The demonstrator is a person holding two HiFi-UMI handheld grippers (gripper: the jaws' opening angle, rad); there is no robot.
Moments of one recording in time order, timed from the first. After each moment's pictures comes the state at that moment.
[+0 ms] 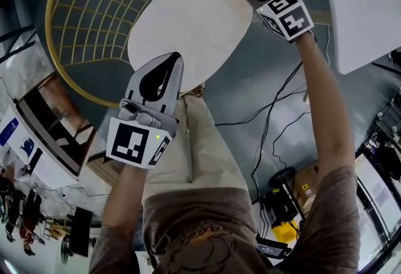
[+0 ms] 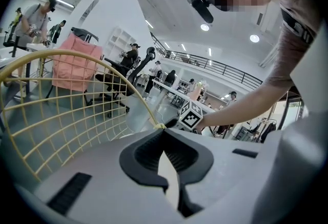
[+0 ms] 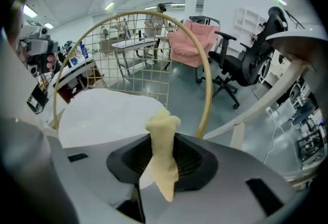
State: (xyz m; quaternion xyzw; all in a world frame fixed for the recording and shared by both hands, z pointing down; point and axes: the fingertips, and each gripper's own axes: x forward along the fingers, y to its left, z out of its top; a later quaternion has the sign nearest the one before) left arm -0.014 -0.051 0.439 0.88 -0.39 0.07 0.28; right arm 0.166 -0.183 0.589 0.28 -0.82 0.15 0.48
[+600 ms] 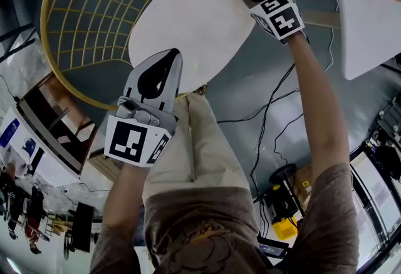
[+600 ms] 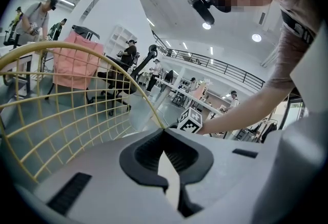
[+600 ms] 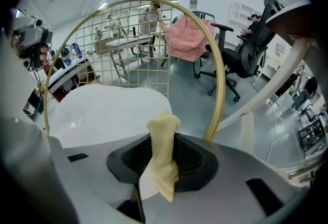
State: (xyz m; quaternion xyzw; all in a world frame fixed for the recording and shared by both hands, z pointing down) left arm -0.020 -0.065 0.454 0.87 -0.39 0.08 0.29; right arm 0.159 -0.182 0.635 0.29 -0.81 0.17 0.48
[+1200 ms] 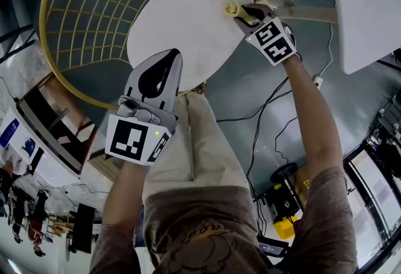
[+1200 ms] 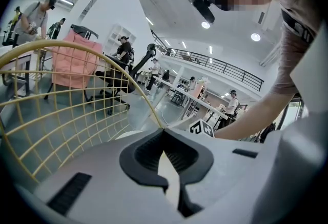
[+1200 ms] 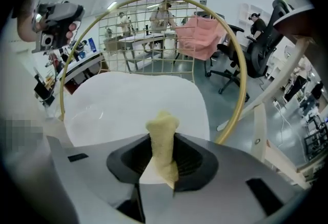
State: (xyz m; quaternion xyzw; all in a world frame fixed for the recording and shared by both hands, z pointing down) left arm -0.014 -0.059 0.454 0.87 -0.38 0.08 0.29; right arm 0.156 -0.104 0.650 0.25 -0.82 0.16 0.49
